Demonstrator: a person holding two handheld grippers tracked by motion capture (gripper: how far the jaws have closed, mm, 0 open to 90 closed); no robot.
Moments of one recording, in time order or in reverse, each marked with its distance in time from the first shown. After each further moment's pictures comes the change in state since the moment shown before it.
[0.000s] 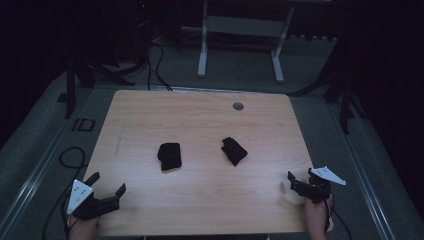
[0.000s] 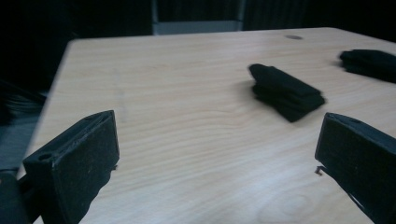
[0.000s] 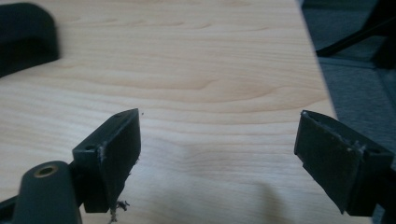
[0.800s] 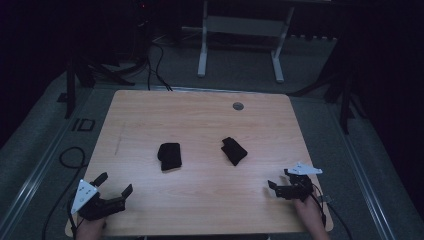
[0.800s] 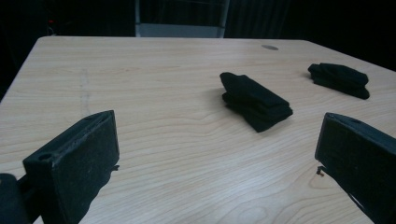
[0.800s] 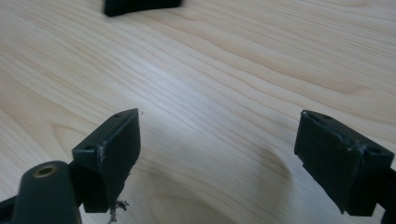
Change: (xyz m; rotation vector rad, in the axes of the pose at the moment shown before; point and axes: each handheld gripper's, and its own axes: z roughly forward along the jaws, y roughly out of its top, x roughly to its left) left arm -0.017 0.003 0.005 -0.033 -0.067 -0.051; right arm 0.039 0.013 0.018 0.181 0.307 -0.244
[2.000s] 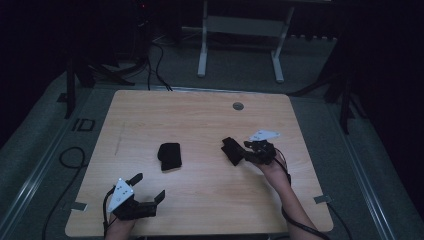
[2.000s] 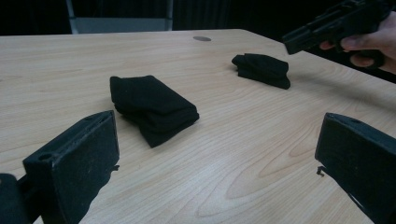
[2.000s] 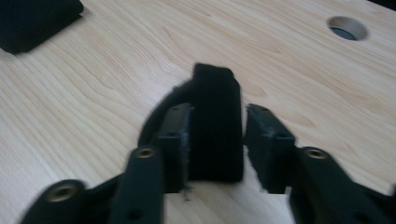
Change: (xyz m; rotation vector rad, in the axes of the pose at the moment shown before) left arm -0.069 0.005 0.036 0.035 -0.186 0.053; right arm 0.041 0.121 0.073 -0.029 0.073 -0.150
